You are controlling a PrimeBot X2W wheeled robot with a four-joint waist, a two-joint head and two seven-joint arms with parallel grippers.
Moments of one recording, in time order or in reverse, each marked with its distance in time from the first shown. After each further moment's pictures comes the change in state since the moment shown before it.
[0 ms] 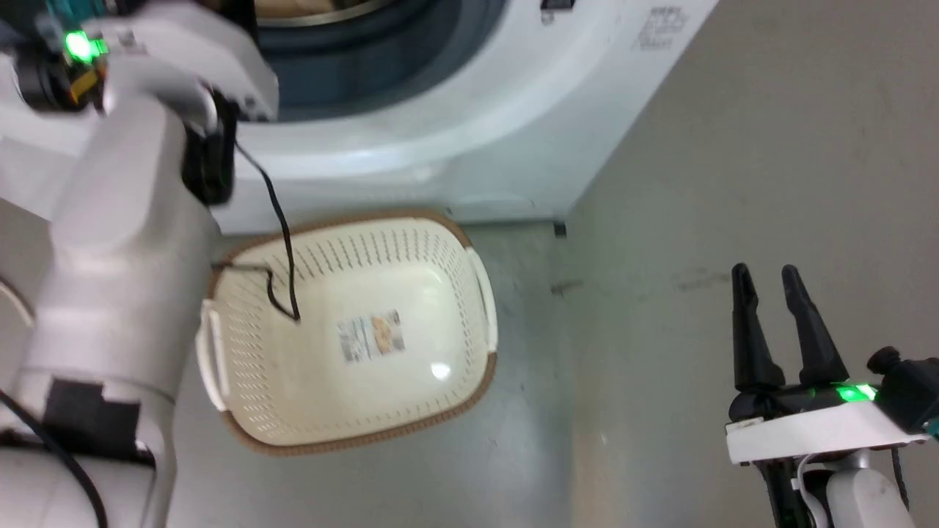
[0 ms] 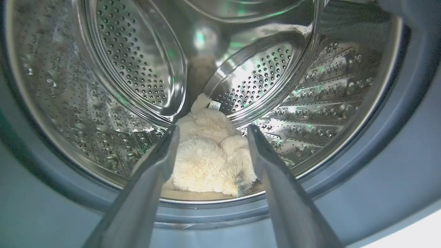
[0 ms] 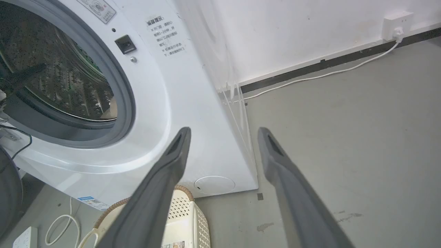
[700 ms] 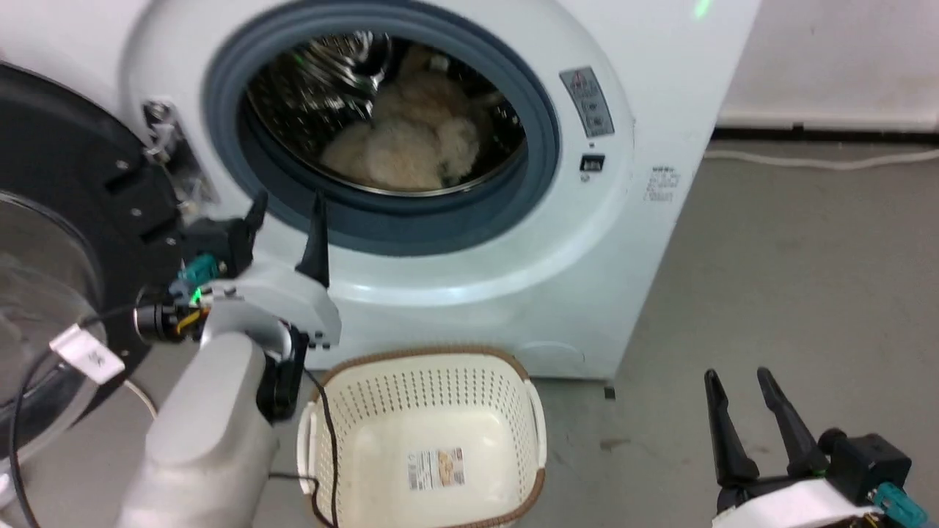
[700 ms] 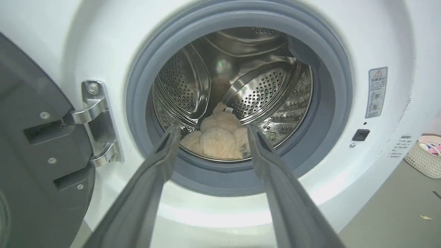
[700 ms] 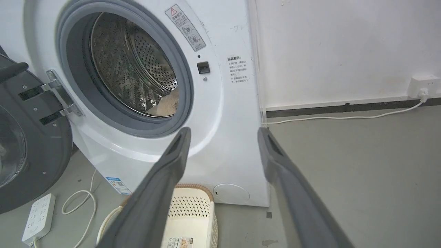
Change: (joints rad) left arm 0.502 -0.022 -0.024 -0.238 -0.028 0.050 -0.007; right arm 0.147 0.000 0.001 0.082 -0.186 0.000 0.004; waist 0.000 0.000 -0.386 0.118
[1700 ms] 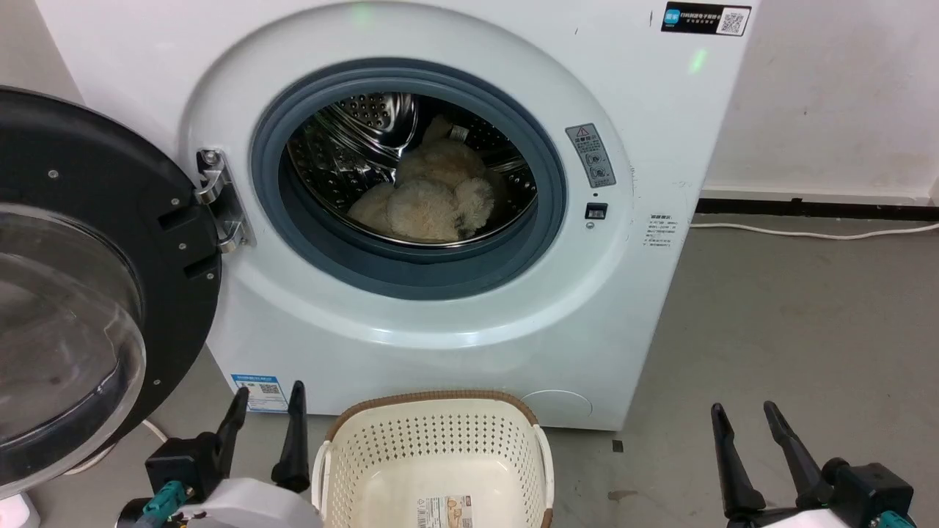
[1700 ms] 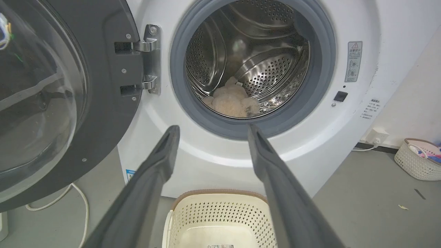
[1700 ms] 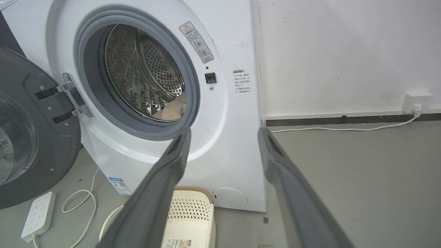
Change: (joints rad) left arm 0.637 0.092 0.039 -0.559 -0.075 0.136 0.023; right arm 0.083 0.000 -0.019 -0.025 -0.026 0.000 0.029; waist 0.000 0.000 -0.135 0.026
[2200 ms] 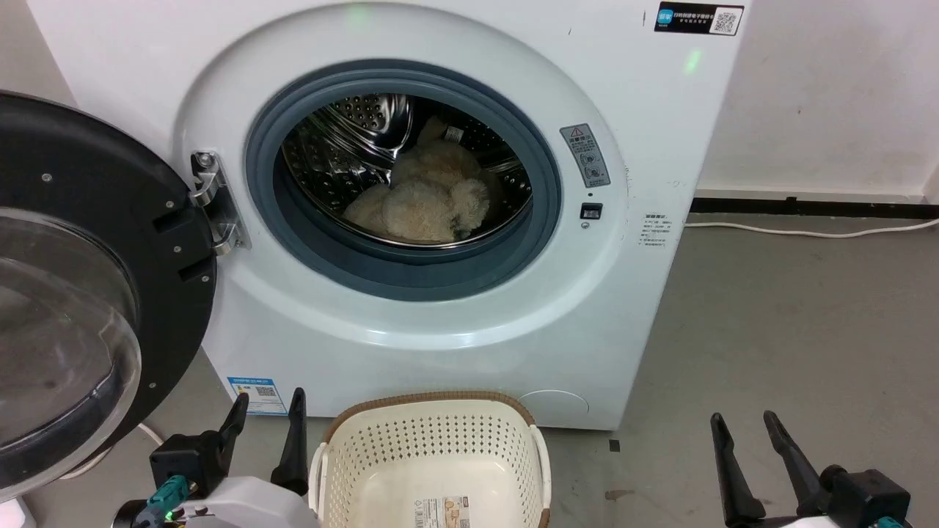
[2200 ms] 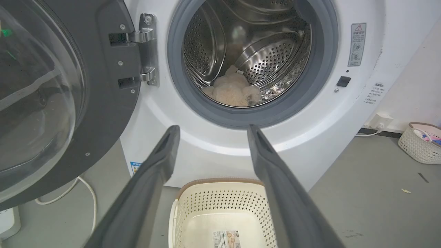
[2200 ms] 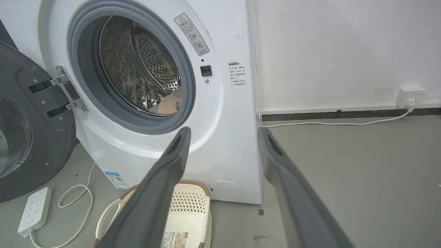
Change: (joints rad) left arm 0.011 0.034 -0.024 -0.035 0.009 0.026 0.070; right arm 0.017 0.000 -0.005 0.002 -0.014 0.000 0.011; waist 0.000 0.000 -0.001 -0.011
